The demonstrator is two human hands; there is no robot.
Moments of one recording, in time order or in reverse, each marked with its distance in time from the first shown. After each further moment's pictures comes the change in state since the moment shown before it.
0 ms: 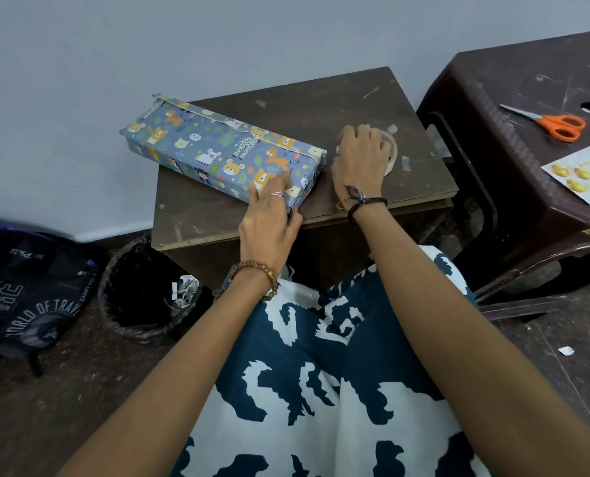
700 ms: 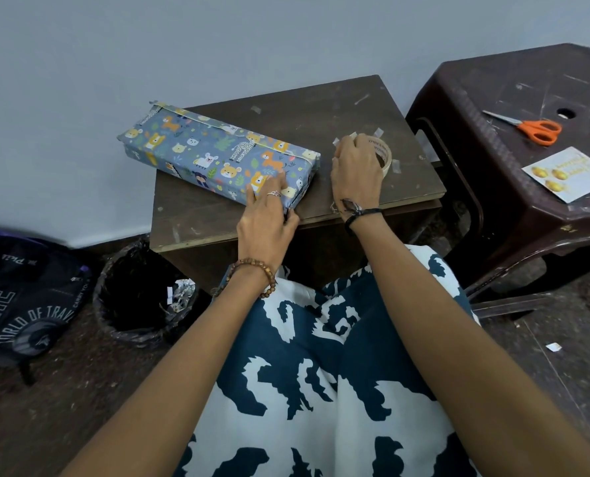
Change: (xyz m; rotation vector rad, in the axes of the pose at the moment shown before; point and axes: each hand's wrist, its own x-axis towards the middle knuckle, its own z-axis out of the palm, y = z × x) left_hand 0.003 0.001 -0.002 0.039 -0.043 -0.014; right_hand -0.013 0.002 -0.009 0.089 0.066 0.011
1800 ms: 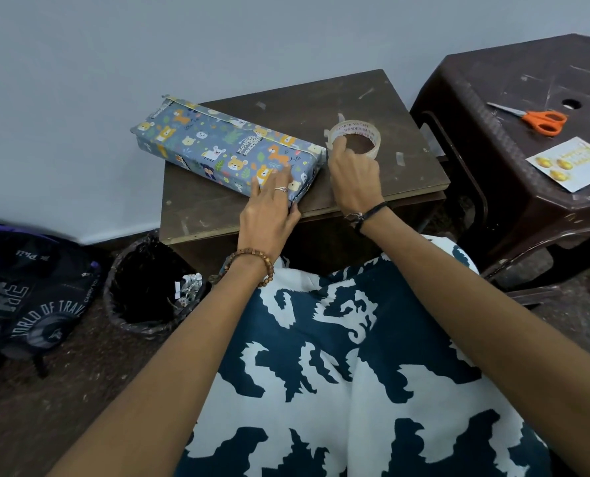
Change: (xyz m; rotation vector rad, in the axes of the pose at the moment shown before) left_hand 0.000 -0.008 -0.005 0.121 -0.049 0.109; right_hand -0.016 -0.013 -0.022 -0.316 -0.065 -0.207
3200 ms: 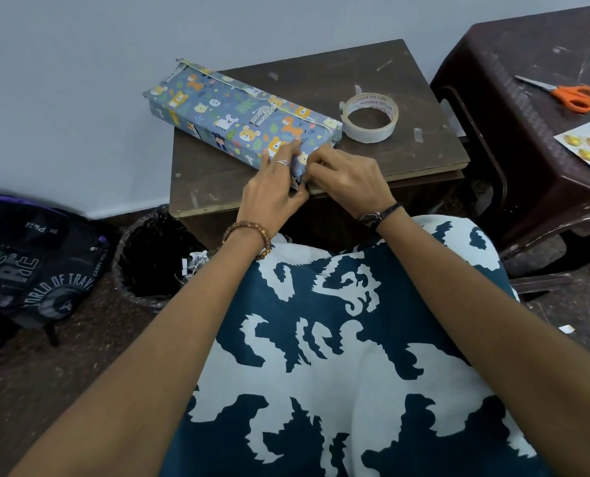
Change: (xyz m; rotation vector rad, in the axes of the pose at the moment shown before) left_hand 0.000 -0.016 -0.005 -0.160 -0.013 0.041; right_hand -0.034 0.001 0.026 0.376 0.481 -0.697
